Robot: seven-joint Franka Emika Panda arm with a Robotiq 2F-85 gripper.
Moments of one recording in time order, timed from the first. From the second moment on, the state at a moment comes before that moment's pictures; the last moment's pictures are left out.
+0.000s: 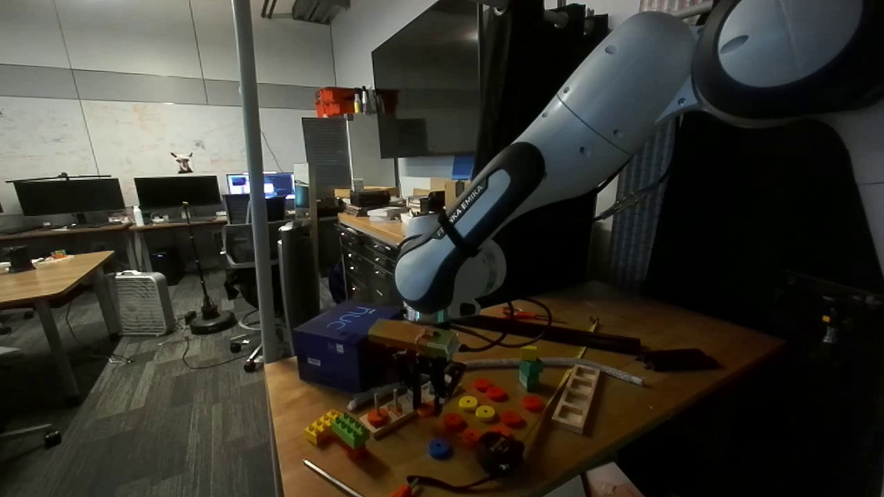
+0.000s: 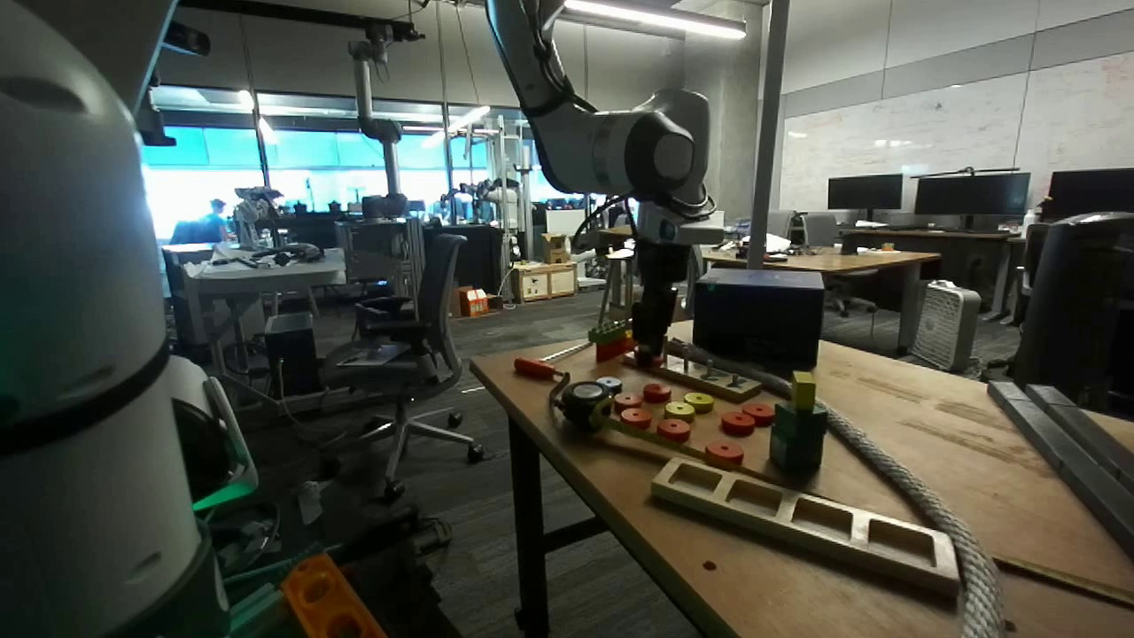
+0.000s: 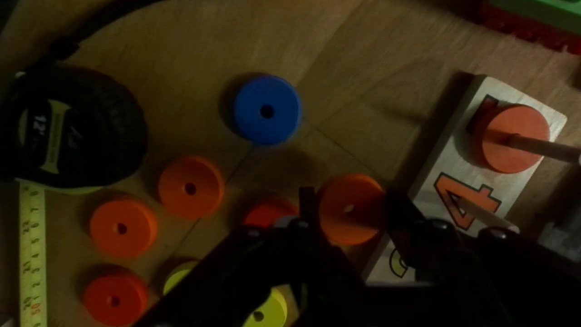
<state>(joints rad) 0.15 0.35 0.00 -2.07 0.12 2.40 1.23</state>
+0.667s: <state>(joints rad) 0.10 0.44 0.02 -2.02 0.25 2.40 1.00</state>
